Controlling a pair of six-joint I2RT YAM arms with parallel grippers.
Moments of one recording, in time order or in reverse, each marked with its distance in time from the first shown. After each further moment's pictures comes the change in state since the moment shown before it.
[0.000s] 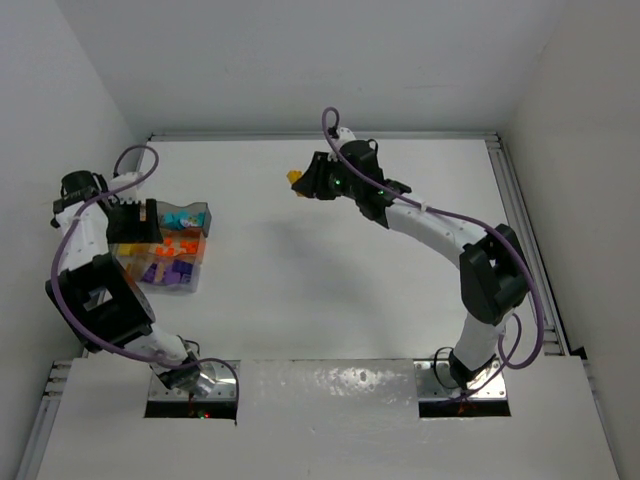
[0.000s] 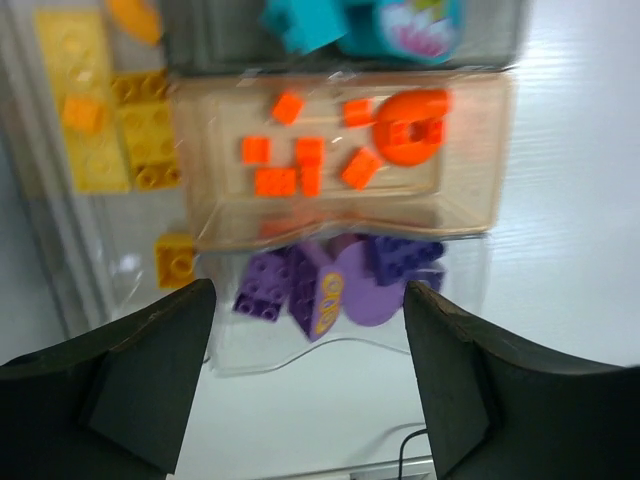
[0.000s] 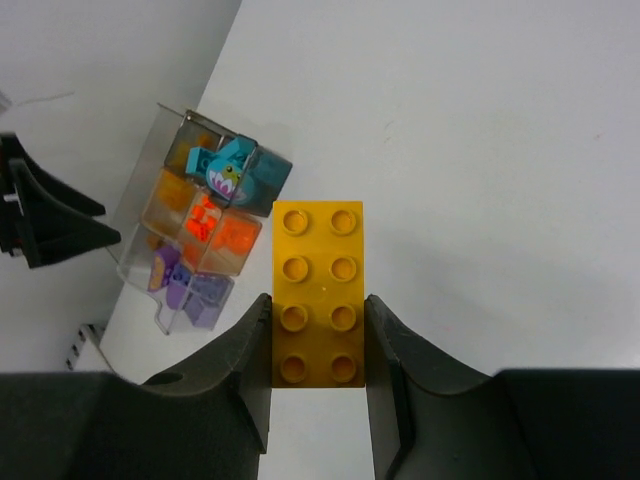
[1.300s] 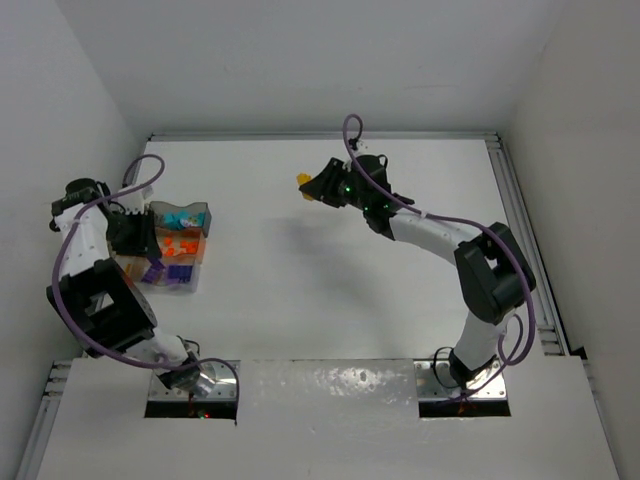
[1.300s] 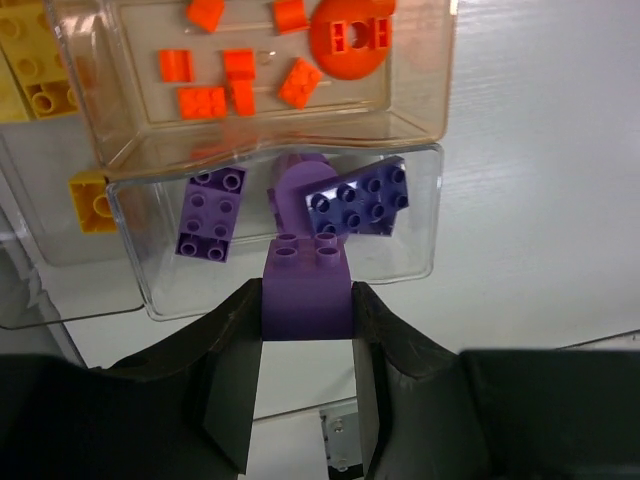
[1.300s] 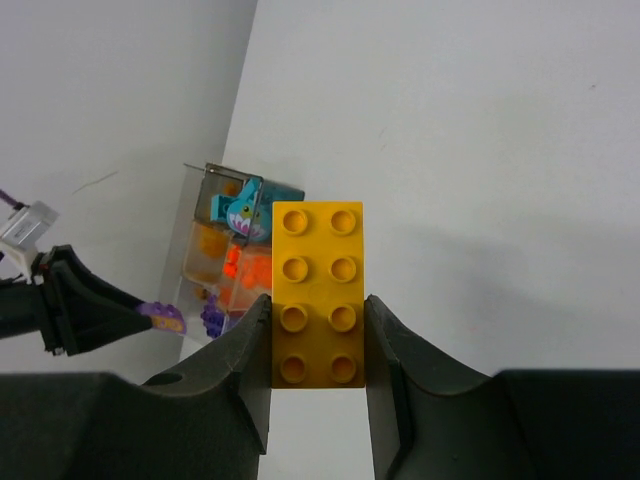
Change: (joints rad) left arm -0.009 -0.047 0.009 -0.201 0.058 0.090; right arm -0.040 -0.003 -0.192 0.244 0.015 0.228
